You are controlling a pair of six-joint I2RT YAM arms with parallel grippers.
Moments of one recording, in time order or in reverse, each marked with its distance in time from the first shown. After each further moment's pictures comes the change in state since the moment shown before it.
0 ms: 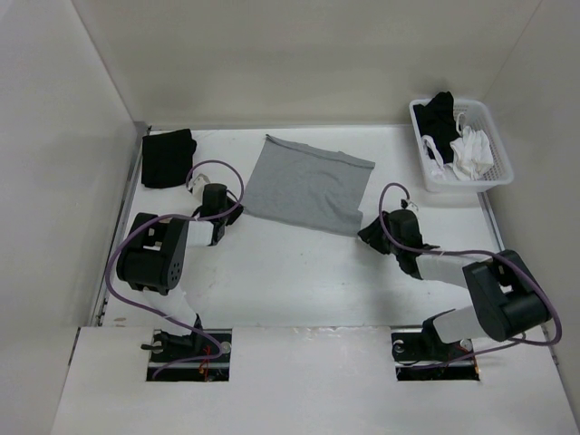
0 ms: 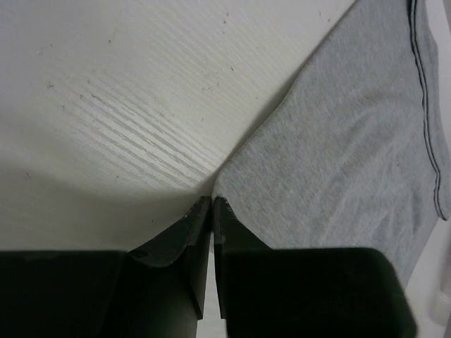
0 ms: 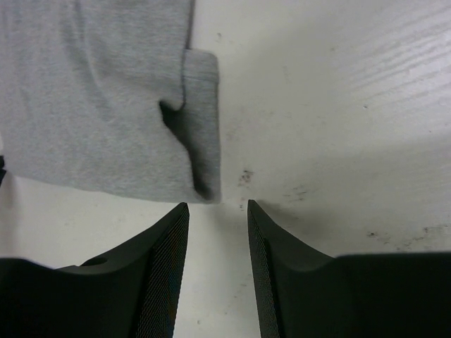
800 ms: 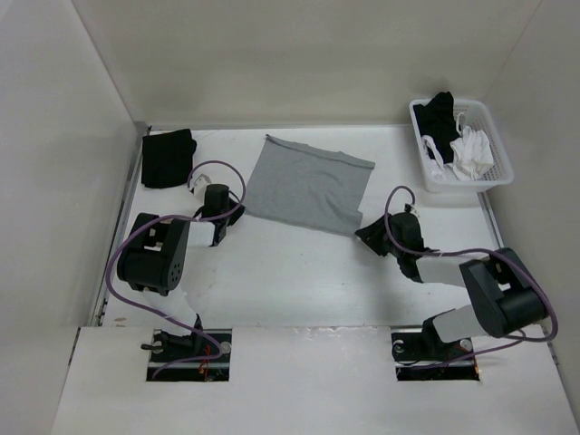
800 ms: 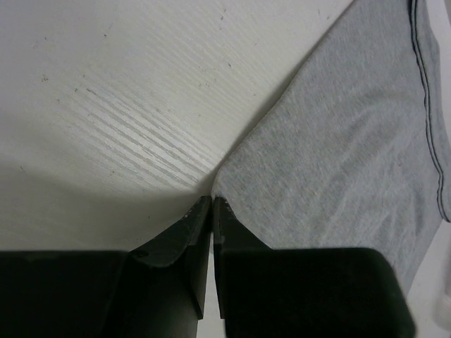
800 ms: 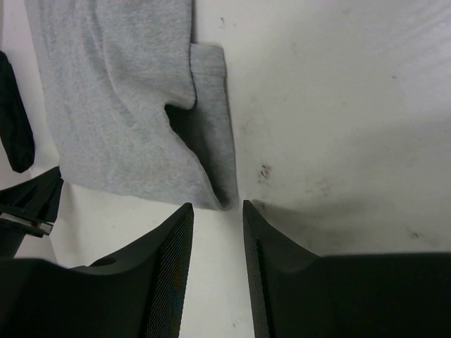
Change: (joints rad) left arm -0.019 -0.002 -0.003 0.001 -0.029 -0.003; right arm -0.012 0.073 -0.032 0.134 -0.071 0.191
